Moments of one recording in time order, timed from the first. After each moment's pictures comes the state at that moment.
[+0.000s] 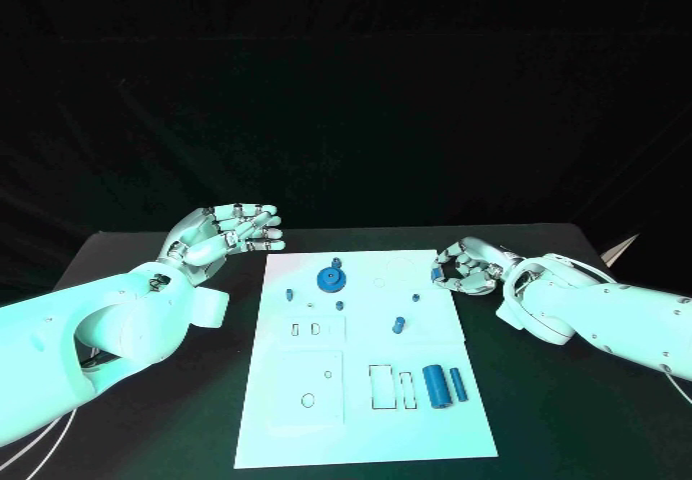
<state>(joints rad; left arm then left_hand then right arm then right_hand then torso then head) 1.24 -0.96 -0.01 1.63 -0.07 -0.29 0.45 1.43 -0.16 0.43 0.22 0.11 0.80 0.21 0.27 0.18 1.00 0.19 0.07 0.07 0.95 0.13 0.28 0.30 0.17 0.96 0.23 0.35 0.08 1.25 -0.90 -0.15 1.31 -1.11 -0.39 0.09 1.37 -0.17 0.46 0.13 0.16 0.94 0.17 0.13 0.39 1.47 0.09 1.48 1.31 1.47 0.02 1.57 1.31 0.01 1.47 0.12 1.56 1.31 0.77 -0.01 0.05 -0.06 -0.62</state>
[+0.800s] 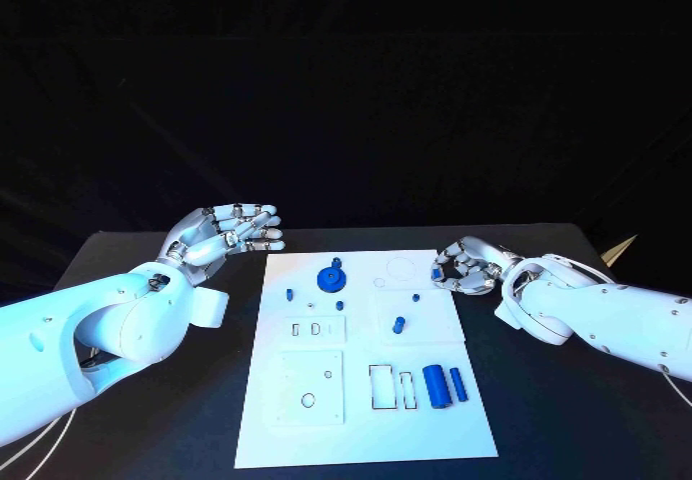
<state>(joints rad) 1.24 -0.96 -0.01 1.63 -0.07 -0.29 0.45 1.43 -0.16 0.44 0.22 0.11 0.80 0.21 0.26 0.18 1.00 0.19 0.07 0.07 0.95 0.13 0.27 0.31 0.17 0.96 0.23 0.34 0.08 1.25 -0.89 -0.15 1.31 -1.11 -0.40 0.08 1.35 -0.15 0.49 0.11 0.16 1.00 0.14 0.19 0.41 1.47 0.06 1.49 1.31 1.47 -0.01 1.57 1.31 0.01 1.47 0.09 1.57 1.31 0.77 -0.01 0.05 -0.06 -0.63</state>
